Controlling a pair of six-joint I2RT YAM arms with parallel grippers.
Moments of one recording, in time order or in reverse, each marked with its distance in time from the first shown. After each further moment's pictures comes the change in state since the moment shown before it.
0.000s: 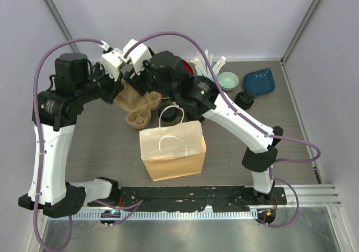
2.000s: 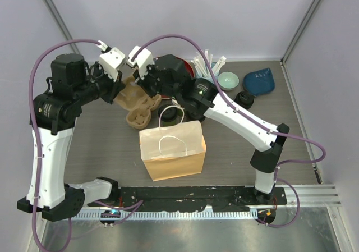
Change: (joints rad) left arm -0.005 -0.022 -0.004 0.039 0.037 0.000; right arm -0.073 -0.091 -0.284 0.163 -0.212 0.067
